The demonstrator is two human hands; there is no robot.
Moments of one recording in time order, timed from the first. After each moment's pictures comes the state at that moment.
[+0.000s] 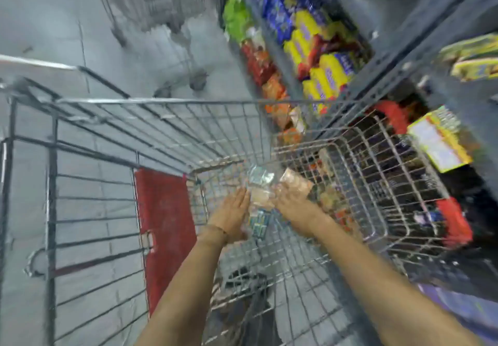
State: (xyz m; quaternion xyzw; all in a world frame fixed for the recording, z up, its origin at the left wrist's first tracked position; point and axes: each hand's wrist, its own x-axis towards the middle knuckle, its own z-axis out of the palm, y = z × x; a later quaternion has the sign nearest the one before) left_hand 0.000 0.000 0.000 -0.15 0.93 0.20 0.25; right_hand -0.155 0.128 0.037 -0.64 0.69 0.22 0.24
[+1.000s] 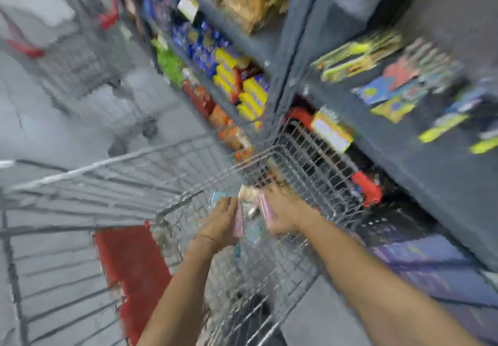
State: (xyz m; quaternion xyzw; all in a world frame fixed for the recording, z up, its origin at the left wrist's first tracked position) left_hand -0.061 0.027 0.087 -0.12 0.95 0.25 0.15; right_hand -0.180 0.176 0.142 -0.45 0.85 0.04 0.27
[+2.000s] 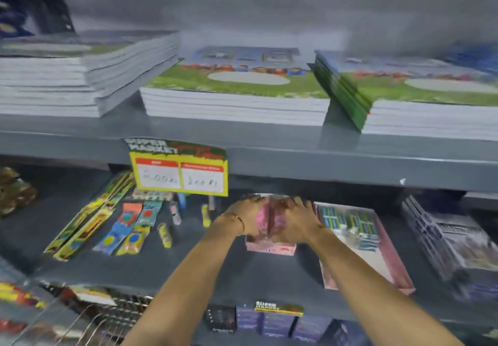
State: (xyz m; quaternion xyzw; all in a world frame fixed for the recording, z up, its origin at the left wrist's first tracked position) left_hand -0.345 0.471 0.353 0.38 0.92 0.07 0.11; right_hand -0.290 0.621 0.326 0.01 1.00 0.03 0.05
